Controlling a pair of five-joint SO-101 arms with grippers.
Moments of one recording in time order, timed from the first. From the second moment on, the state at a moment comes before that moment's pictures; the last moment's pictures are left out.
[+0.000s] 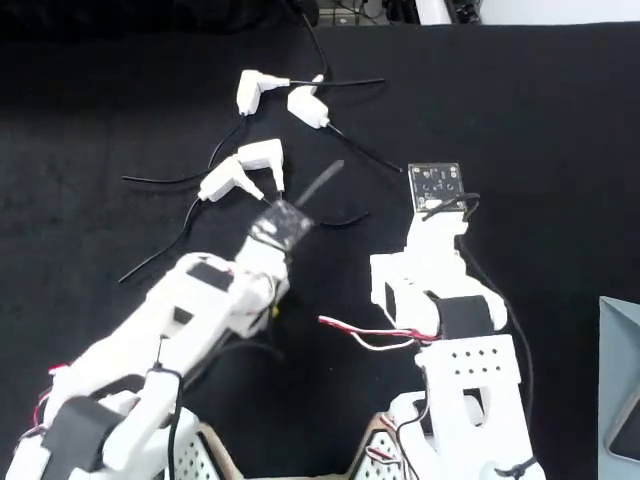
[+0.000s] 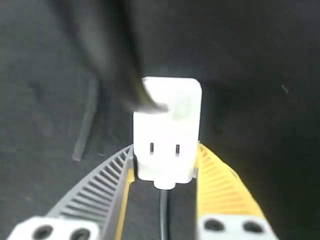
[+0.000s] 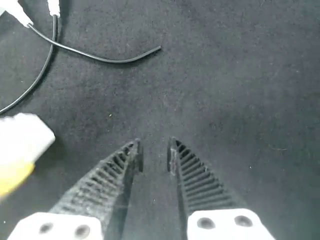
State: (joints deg) left arm 18.5 -20.0 56.7 42.7 -13.4; right arm -6.2 -57.4 61.1 62.0 -2.9
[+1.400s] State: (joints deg) left arm 0.8 -45.1 50.8 47.8 -8.3; right arm -6.2 -58.8 61.1 62.0 -2.9
